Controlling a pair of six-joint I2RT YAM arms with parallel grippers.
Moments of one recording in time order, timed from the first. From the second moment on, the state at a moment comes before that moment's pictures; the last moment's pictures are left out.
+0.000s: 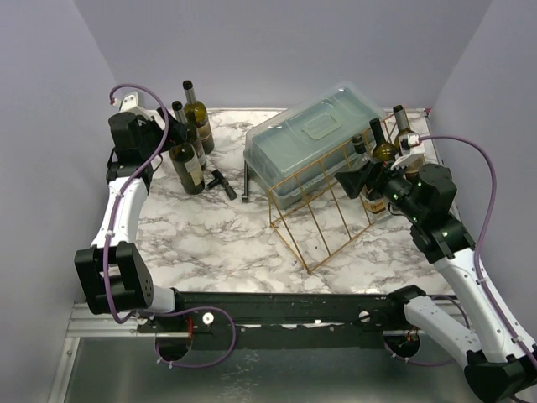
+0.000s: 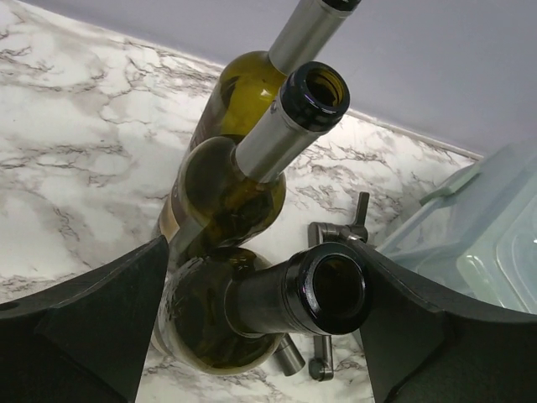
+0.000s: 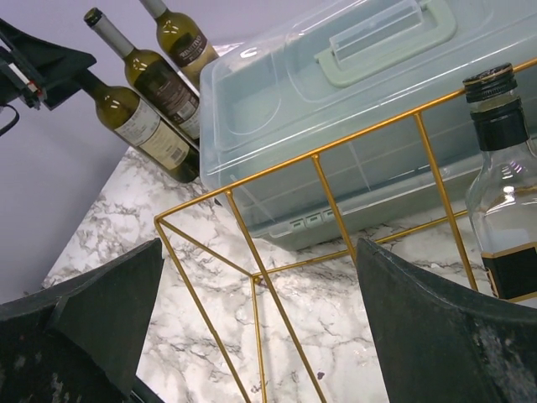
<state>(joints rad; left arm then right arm) 0.15 1.39 1.15 -0.02 0.27 -0.38 0.32 0.81 0.89 -0.23 -0.23 0.41</state>
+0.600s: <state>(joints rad) 0.16 1.40 1.15 -0.01 0.30 -0.36 0.32 0.85 0.88 -0.29 -0.29 0.37</state>
